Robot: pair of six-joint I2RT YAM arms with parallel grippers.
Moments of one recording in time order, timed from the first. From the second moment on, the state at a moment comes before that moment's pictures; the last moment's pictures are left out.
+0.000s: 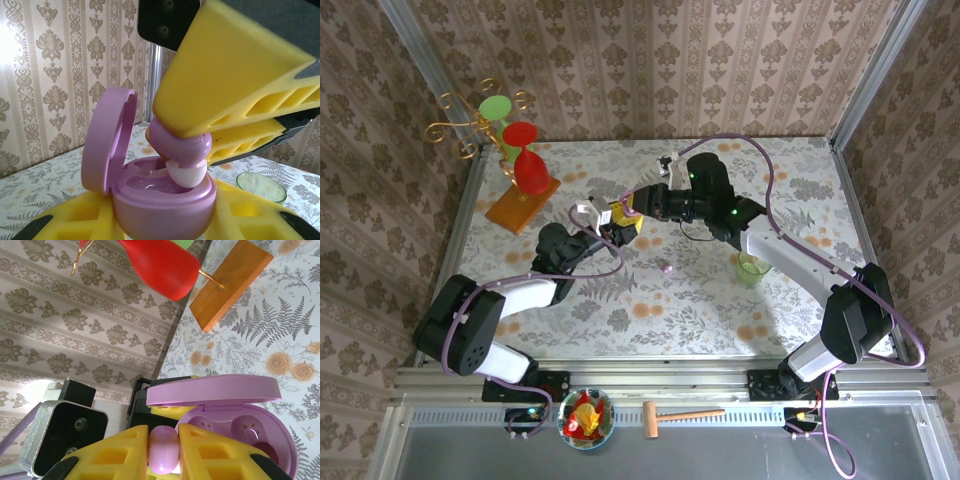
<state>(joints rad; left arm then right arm) -0.54 1.45 0.52 1.12 0.55 -0.18 0.58 1.54 1.26 -0.09 -0.55 0.81</state>
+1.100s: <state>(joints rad) -0.54 1.45 0.53 1.12 0.55 -0.19 0.58 1.50 1.28 -0.16 -0.47 0.73</state>
